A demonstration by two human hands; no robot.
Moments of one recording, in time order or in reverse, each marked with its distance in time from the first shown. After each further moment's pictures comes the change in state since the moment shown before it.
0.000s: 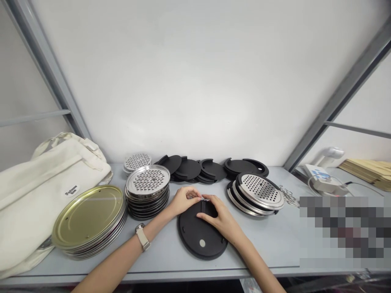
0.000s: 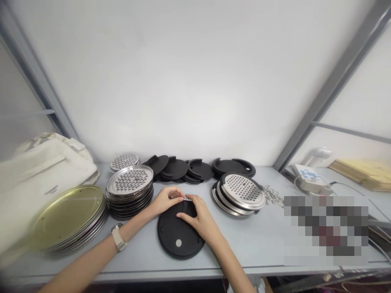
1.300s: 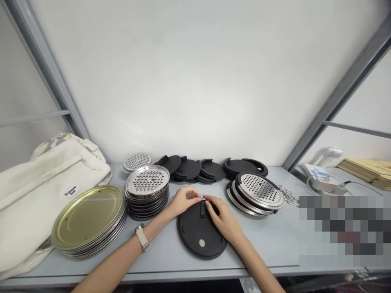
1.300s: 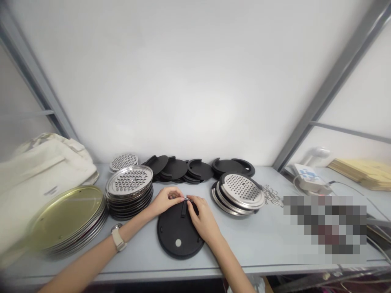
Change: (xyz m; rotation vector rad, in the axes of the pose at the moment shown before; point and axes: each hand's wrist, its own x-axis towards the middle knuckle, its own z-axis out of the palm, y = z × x) left_hand 0.000 0.001 0.001 0.053 0.013 -0.016; right_hand 0.000 -0.001 0.001 -0.073 0.117 -0.012
